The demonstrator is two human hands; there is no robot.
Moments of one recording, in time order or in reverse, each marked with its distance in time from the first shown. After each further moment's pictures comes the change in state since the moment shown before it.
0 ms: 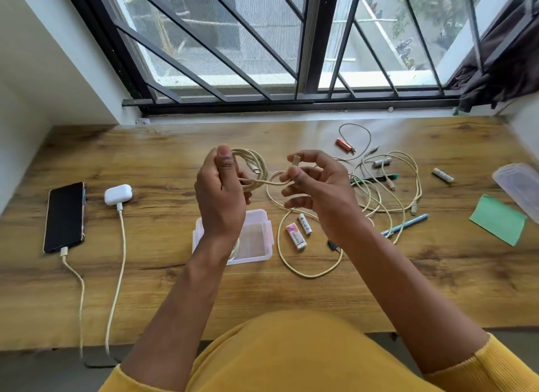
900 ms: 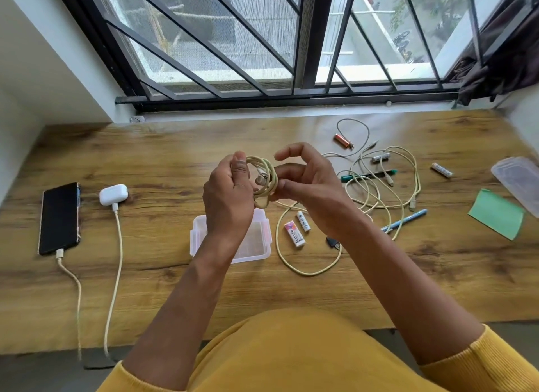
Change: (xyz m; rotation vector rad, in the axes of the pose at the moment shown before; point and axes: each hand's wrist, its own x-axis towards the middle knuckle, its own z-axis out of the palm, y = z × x) left_hand -0.004 -0.005 0.008 0.271 -0.116 -0.071; right_hand 0.005 -0.004 0.005 -0.028 -0.220 -0.034
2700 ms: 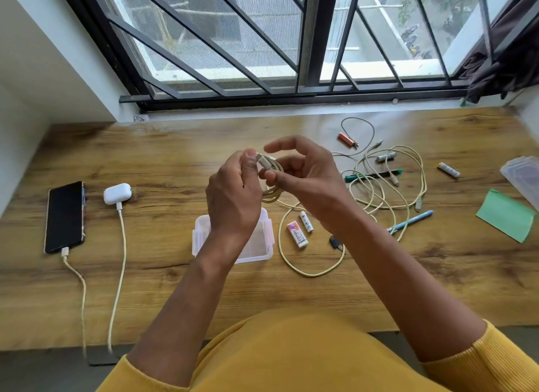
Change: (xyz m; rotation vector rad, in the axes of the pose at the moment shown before) left_hand 0.002 0.006 0.001 0.142 -0.017 0.134; right_hand 0.009 -0.010 0.008 -0.174 0.059 -0.076
